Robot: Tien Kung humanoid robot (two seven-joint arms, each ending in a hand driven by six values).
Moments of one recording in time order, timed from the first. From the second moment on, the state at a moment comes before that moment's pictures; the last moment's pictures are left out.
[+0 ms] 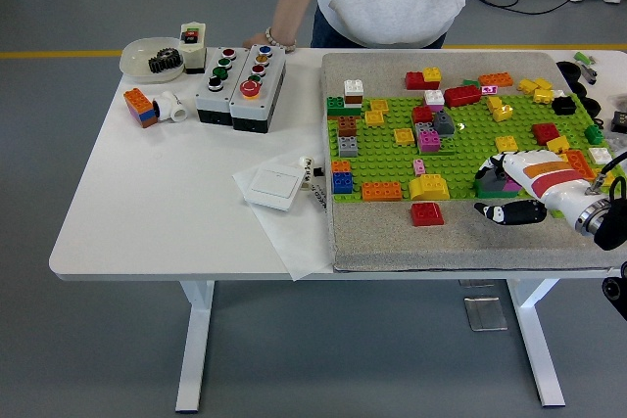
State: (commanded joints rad) left arm -0.10 0.18 -0.10 -0.31 0.08 0.33 -0.04; right arm 0.44 -0.45 1.02 1.17 -2.13 -0.05 0.13
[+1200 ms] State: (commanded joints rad) left arm -0.10 0.19 -0.10 -0.31 0.09 0.33 -0.03; right arm 0.45 -0.45 0.87 1.34 -2.12 -0.08 0.10
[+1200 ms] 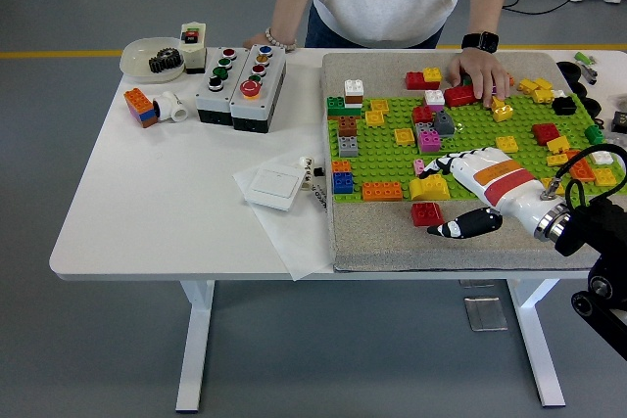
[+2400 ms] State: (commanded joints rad) left arm -0.11 0.19 -0.10 -0.32 0.11 0.33 -0.03; right arm 0.51 -0.31 0.84 1.15 -2.14 -0.07 0.04
